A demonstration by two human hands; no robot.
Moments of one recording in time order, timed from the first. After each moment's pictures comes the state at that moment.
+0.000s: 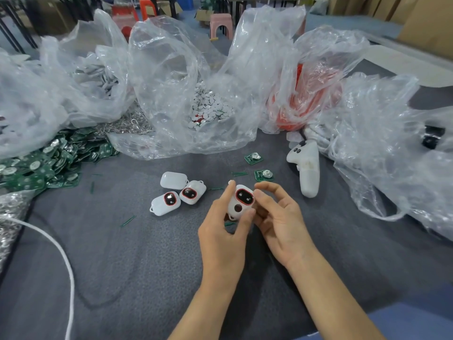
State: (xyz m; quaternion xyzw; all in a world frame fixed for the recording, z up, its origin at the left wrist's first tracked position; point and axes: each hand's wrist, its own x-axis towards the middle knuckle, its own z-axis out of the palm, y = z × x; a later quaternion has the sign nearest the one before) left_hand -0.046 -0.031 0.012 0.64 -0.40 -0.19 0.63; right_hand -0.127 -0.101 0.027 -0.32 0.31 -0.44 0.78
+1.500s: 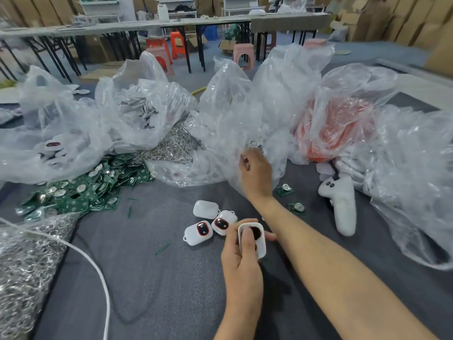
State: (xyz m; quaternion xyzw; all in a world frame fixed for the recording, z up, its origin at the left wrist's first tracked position) left_hand -0.032 -0.042 0.020 0.53 -0.27 -0.27 0.75; right_hand 0.015 -0.220 0.027 -0.77 0.34 -0.52 0.16
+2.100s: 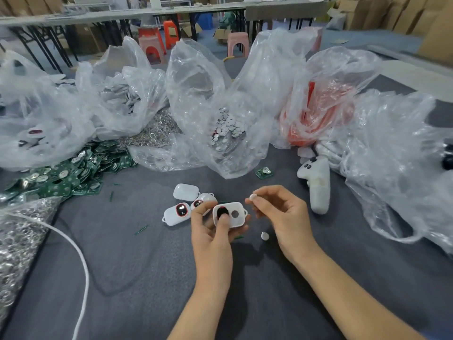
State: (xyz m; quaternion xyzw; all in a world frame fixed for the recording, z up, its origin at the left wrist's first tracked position) left_hand -0.032 -0.037 0.017 0.50 -0.18 -0.30 0.79; right_hand -0.122 -0.121 0.031 -0.56 0.29 -0.46 0.62
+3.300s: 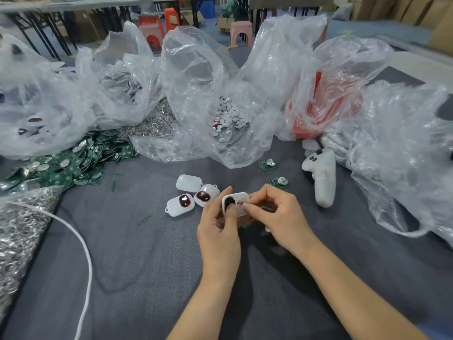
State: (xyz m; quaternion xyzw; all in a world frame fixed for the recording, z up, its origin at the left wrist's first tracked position) left_hand -0.032 -0.041 0.010 0.60 -0.25 -0.25 0.72; right_hand -0.120 -0.120 0.030 -0.69 0.31 -0.33 0.57
